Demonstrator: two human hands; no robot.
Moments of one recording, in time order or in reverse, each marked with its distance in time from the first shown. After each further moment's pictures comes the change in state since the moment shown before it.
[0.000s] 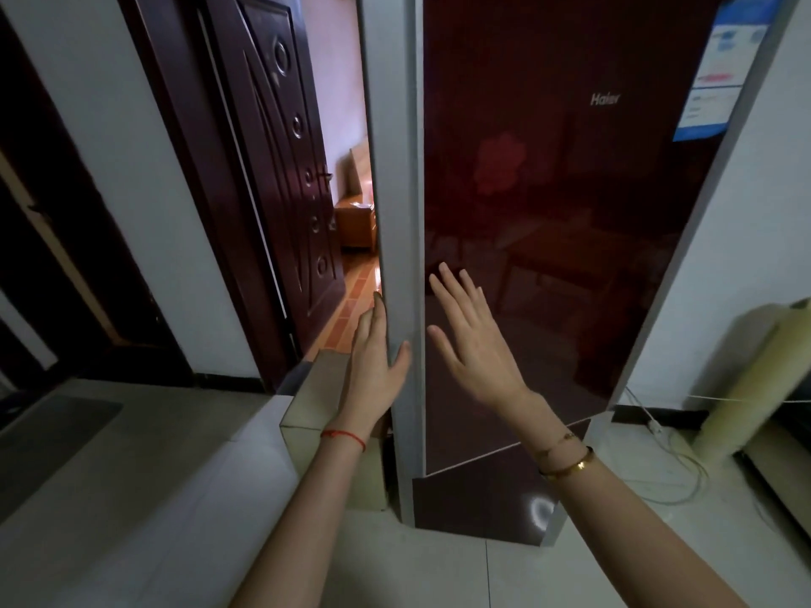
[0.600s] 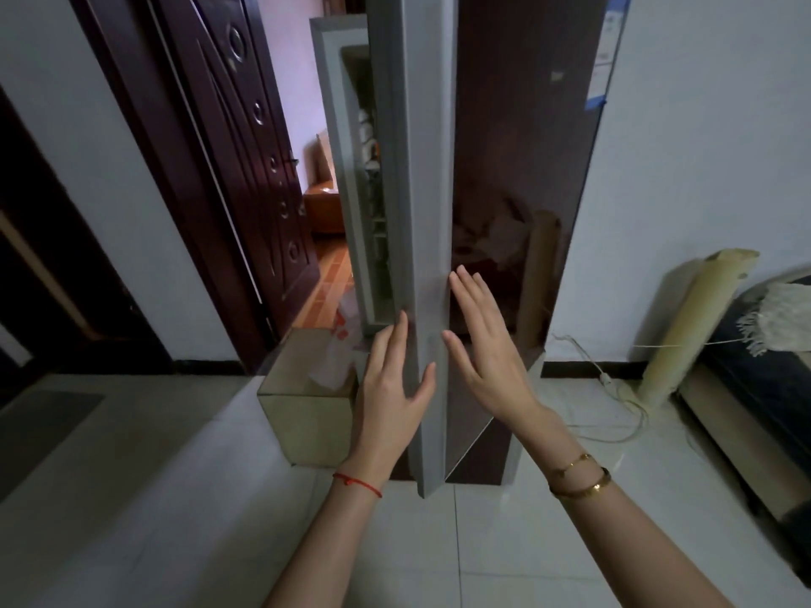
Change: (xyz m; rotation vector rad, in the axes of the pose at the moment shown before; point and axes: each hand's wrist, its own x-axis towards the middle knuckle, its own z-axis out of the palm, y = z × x) left_hand -0.170 0.110 0.041 0.007 0.096 0.229; right_hand -0.159 -0.015 -0.106 0.183 0.131 0.082
